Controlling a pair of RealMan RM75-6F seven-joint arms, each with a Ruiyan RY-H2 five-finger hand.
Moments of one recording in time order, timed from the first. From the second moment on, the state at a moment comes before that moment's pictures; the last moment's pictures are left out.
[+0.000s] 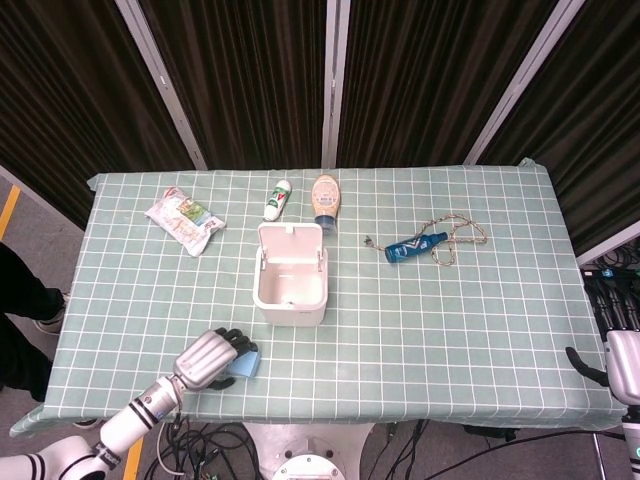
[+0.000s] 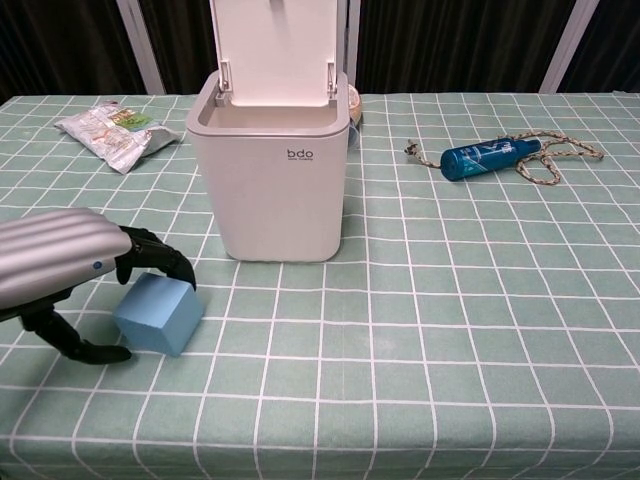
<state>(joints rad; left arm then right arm) -0.48 -1.47 0.06 -1.55 1.70 1.04 0.19 0.05 -1.04 0.08 -1.59 -1.47 1.50 0.02</state>
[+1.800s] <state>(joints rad) -0.73 -1.33 -0.27 -1.75 1.50 1.11 0.10 0.07 -1.06 0.08 -1.59 -1.46 1.46 0.00</state>
